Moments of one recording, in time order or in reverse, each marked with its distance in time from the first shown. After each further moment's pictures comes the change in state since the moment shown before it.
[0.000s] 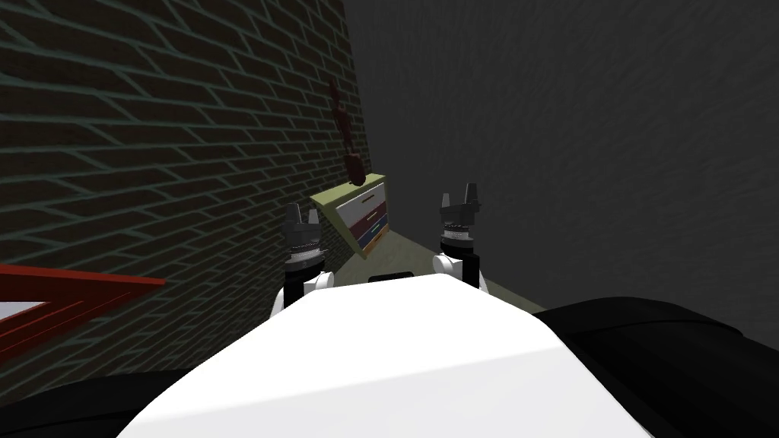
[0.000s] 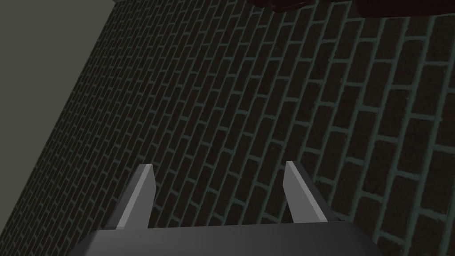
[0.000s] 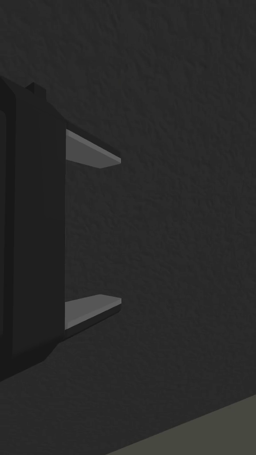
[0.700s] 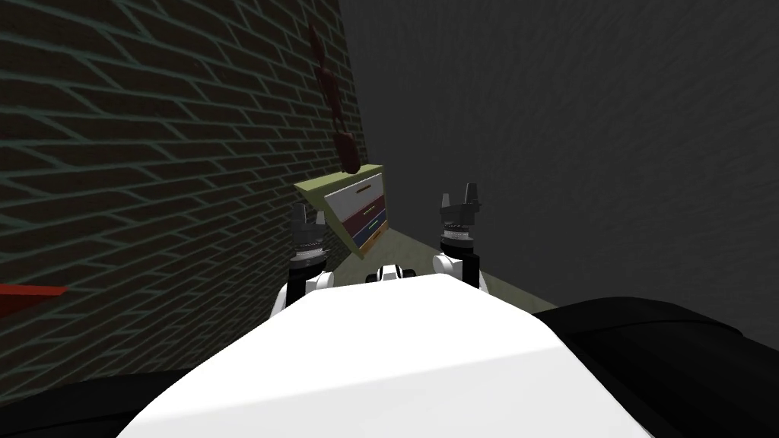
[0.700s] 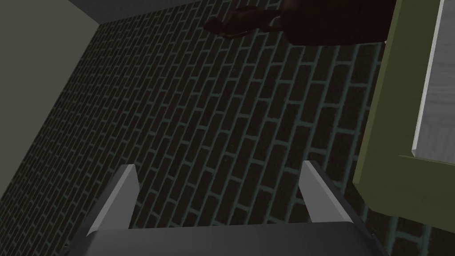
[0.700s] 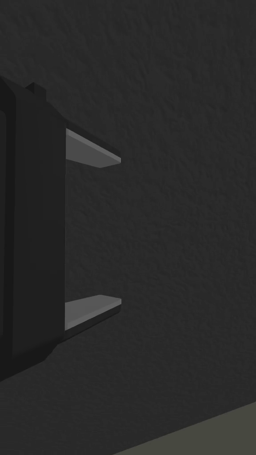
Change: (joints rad) left arm -0.018 0.057 -0.007 0.035 0.009 0.021 0.010; right arm 0.000 0.000 0.000 0.000 0.000 0.000 0.000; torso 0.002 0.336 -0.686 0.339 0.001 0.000
